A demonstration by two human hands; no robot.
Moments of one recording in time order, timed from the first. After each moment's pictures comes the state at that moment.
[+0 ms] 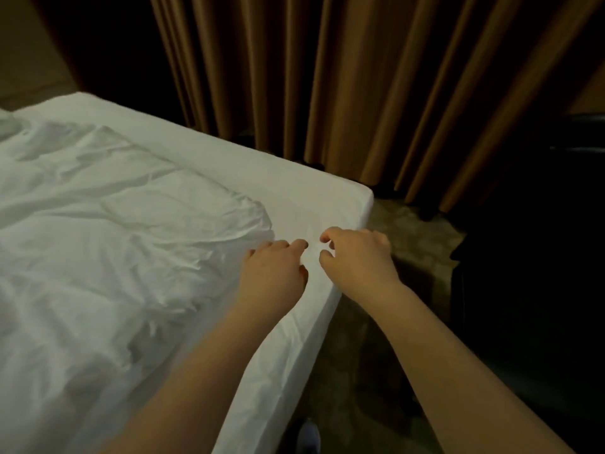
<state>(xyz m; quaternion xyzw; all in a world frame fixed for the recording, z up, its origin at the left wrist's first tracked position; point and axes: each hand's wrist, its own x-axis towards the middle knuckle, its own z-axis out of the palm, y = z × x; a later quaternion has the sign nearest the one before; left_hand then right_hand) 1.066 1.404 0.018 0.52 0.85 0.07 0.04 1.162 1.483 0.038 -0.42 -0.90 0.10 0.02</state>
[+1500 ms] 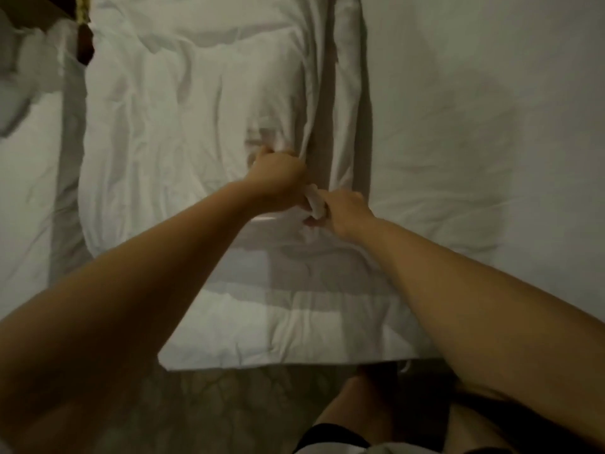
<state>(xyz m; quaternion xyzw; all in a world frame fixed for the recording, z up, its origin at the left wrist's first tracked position) 0.765 1.684 -0.155 0.15 0.92 -0.21 0.29 0.805 1.790 -0.251 0.16 -0.87 0.37 -0.30</state>
